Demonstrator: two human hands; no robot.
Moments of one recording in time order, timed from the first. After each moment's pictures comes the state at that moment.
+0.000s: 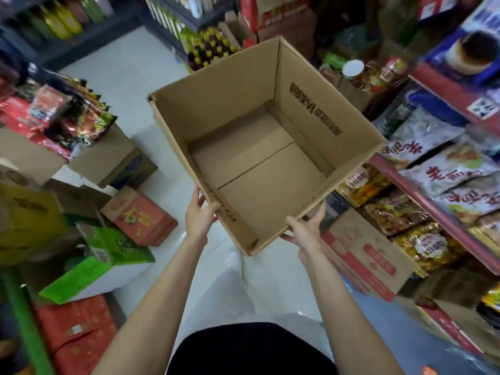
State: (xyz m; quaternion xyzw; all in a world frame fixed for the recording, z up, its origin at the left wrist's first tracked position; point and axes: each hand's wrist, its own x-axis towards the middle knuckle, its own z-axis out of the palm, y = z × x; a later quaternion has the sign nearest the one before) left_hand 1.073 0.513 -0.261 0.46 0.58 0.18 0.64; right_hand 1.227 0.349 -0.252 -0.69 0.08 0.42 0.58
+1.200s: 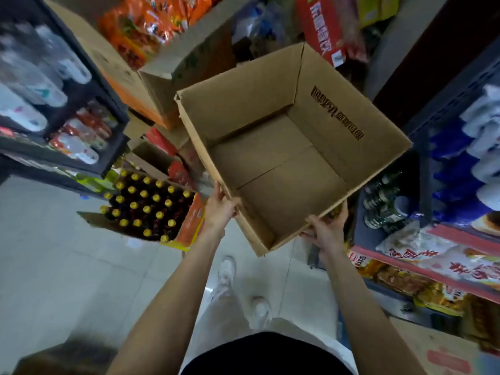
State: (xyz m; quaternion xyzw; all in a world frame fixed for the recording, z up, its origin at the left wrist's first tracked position) left_hand 1.587 0.949 -0.218 0.60 0.38 -0.04 0.70; right_hand 1.620 0.724 -0.220 -0.65 0.26 0.18 0.69
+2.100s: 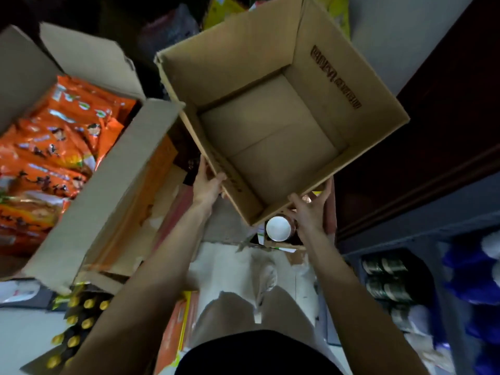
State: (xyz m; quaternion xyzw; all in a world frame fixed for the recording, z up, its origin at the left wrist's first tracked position) left_hand 2.040 1.017 -0.210 0.68 0.28 -0.04 0.67; right_hand 2.015 0.804 -0.210 -0.58 0.26 0.03 0.77
